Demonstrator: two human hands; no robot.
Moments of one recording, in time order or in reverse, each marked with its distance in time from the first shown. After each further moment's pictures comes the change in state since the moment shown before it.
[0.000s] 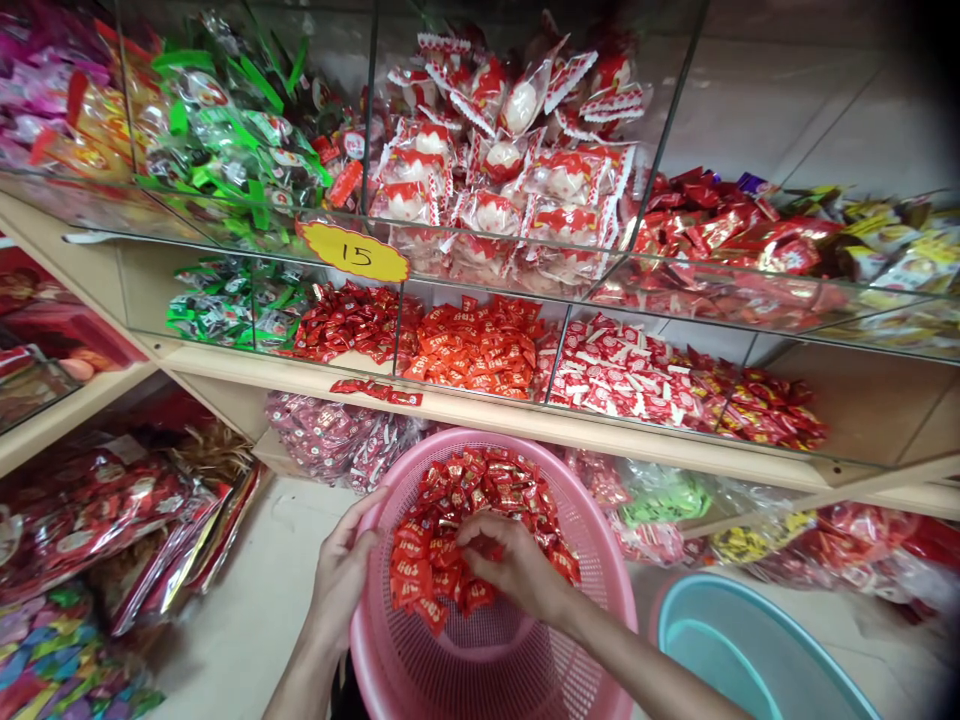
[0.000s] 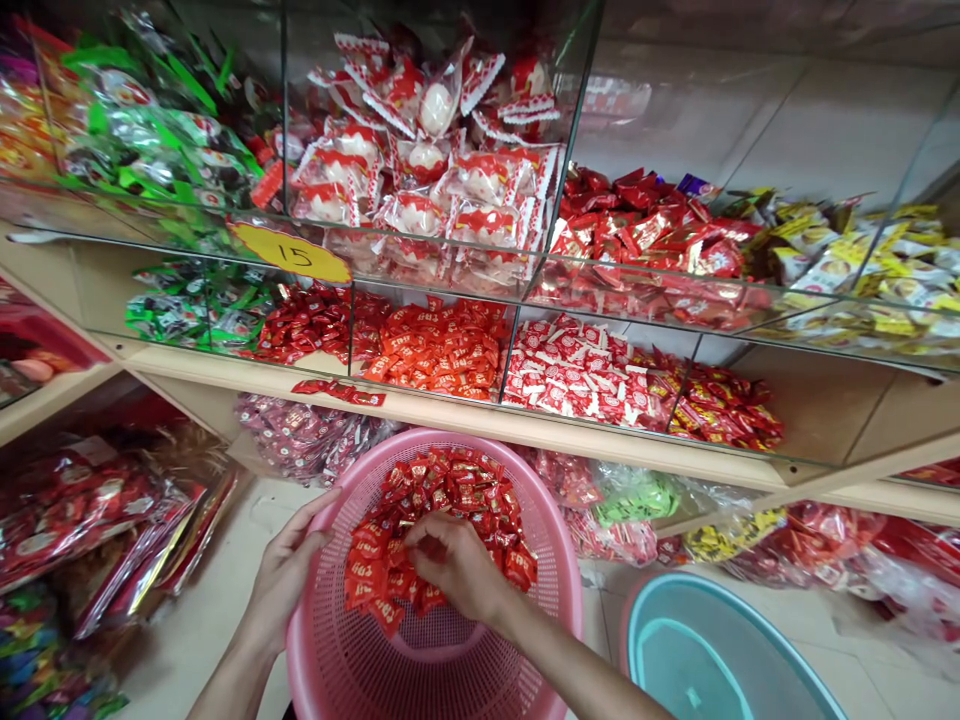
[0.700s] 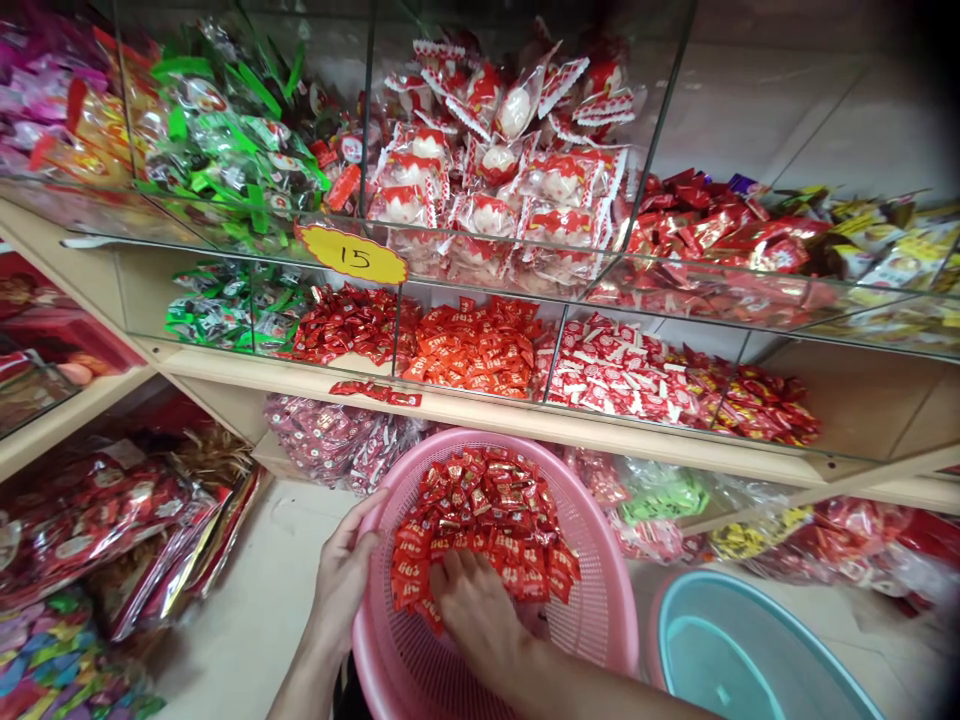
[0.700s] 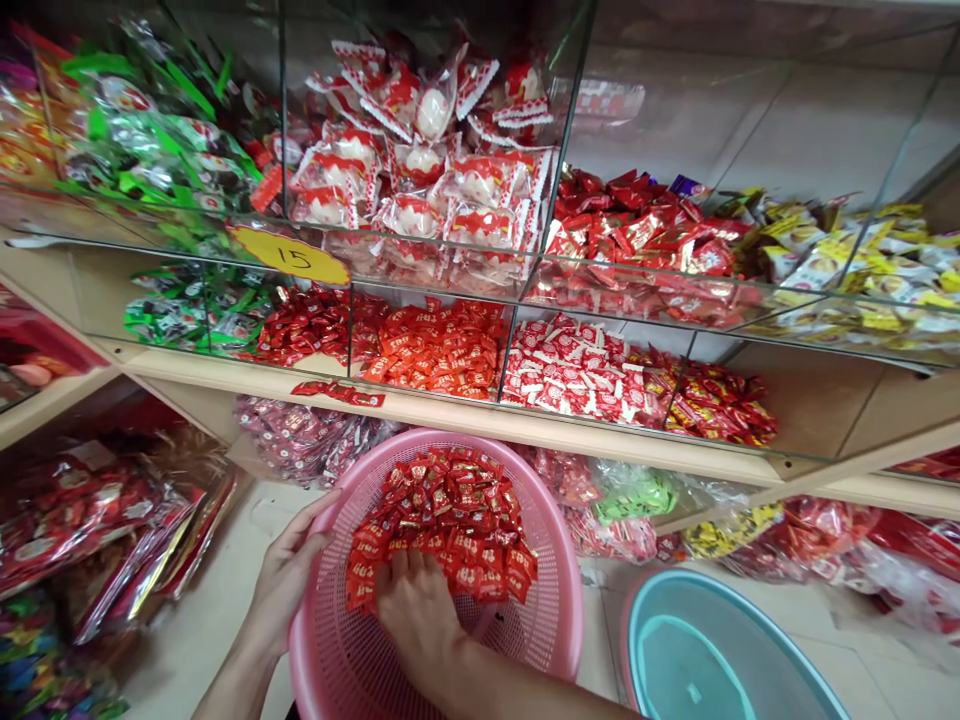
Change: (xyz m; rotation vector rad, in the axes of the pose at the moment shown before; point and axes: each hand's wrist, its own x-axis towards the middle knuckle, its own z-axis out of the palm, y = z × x) left_hand -0.002 0.003 0.002 0.017 -0.006 0.036; right_hand -0.007 -0.008 0.072 -1.105 -0.182 -0.043
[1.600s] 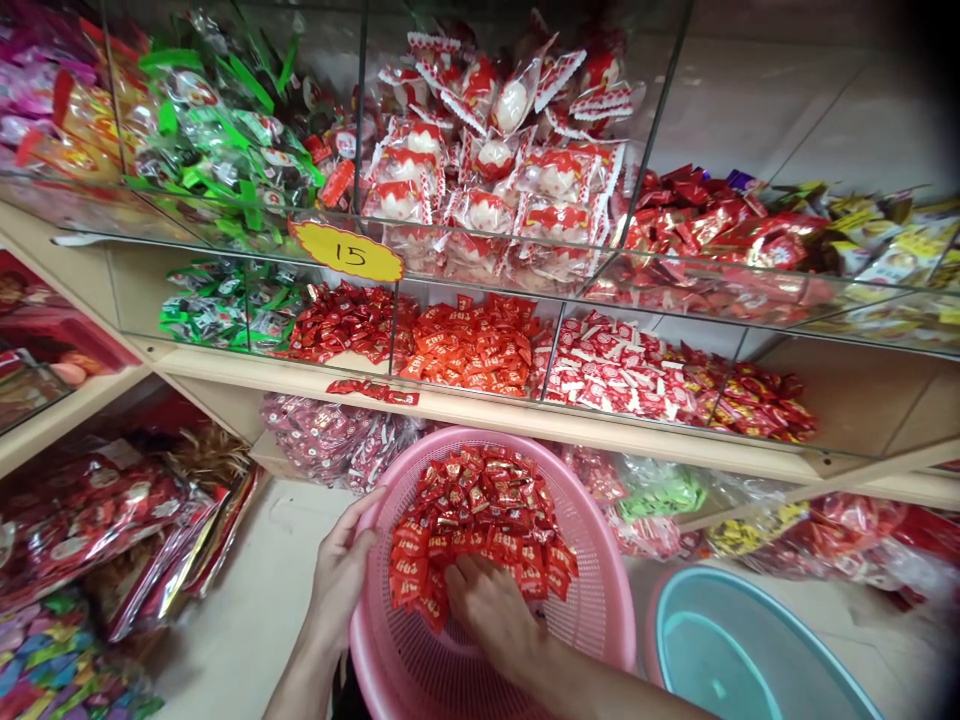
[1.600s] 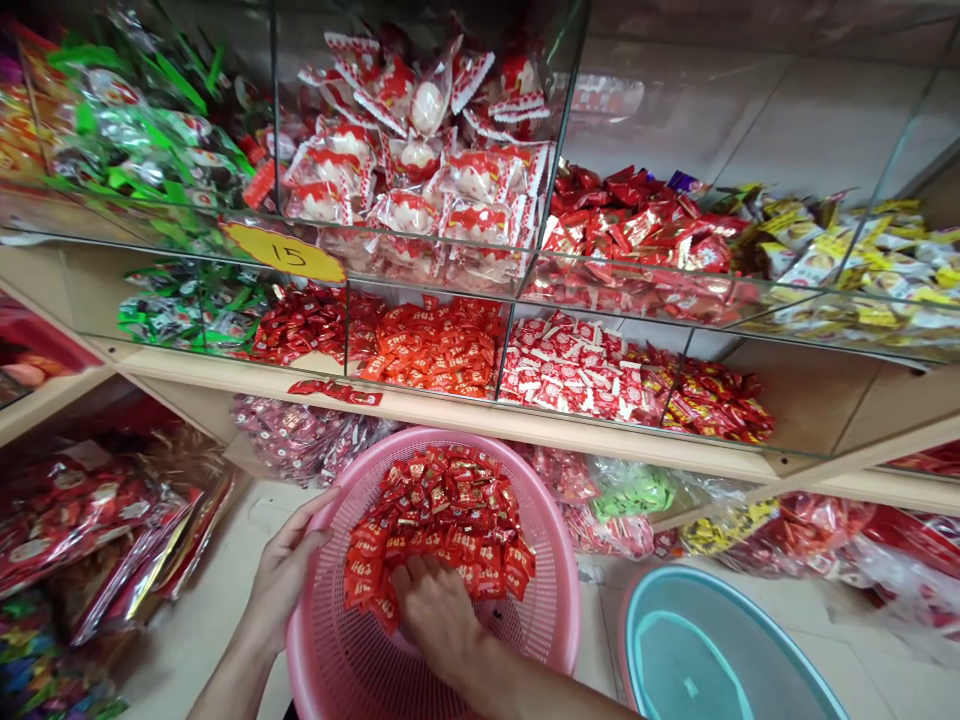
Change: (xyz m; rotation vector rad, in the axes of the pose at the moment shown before) left_hand 0.004 -0.003 -0.001 -0.022 0.009 -0.017; right_hand -0.018 0.020 0.025 0.077 0.043 -0.006
